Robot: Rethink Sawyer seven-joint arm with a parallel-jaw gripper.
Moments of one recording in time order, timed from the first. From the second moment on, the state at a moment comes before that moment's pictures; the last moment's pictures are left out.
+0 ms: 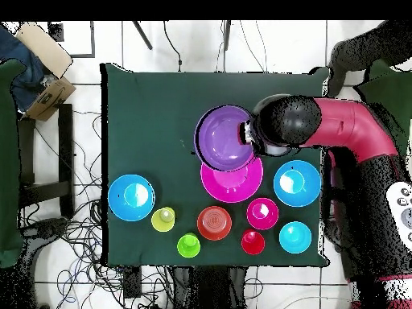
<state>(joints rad) -0.76 -0.73 0.62 1.46 -0.43 1.07 1.58</state>
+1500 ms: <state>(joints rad) -0.81 -0.69 0.68 1.51 -0.49 1.07 1.58</state>
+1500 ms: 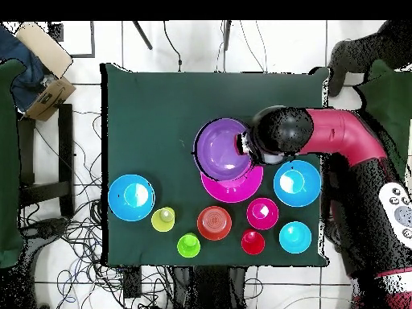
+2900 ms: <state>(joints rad) -0.88 -0.60 0.73 1.55 -0.62 0.92 1.58</state>
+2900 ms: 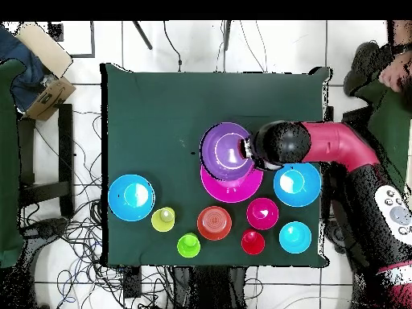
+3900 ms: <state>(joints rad) -0.88 -0.57 0.75 1.58 -0.64 0.90 1.58</state>
